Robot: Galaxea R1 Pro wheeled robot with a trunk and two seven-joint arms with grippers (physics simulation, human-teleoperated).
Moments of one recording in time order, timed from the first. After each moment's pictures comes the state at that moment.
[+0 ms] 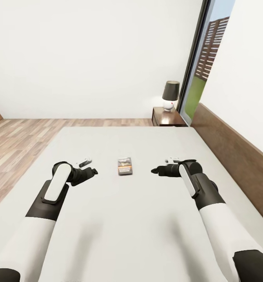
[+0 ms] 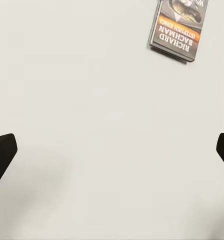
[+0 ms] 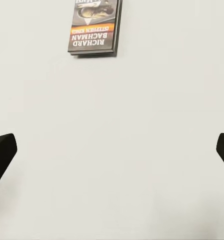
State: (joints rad) left arm -0.80 0.05 -0.08 -1.27 1.10 0.96 0.89; right arm -0.90 -0.02 0.10 -1.03 -0.18 0.97 0.20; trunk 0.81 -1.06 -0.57
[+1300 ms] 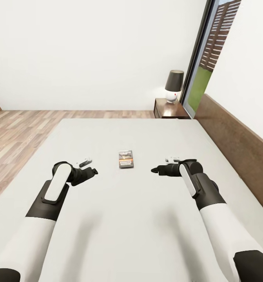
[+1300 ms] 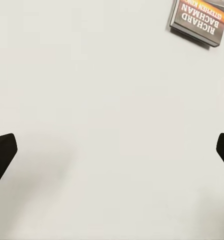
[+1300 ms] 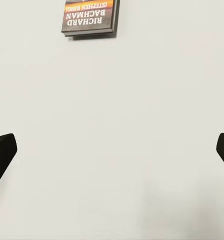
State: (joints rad) left arm -0.80 0.05 -0.08 -1.28 1.10 0.96 0.89; right arm -0.90 -0.02 0.10 -1.04 -0.18 0.97 0.20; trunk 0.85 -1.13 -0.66
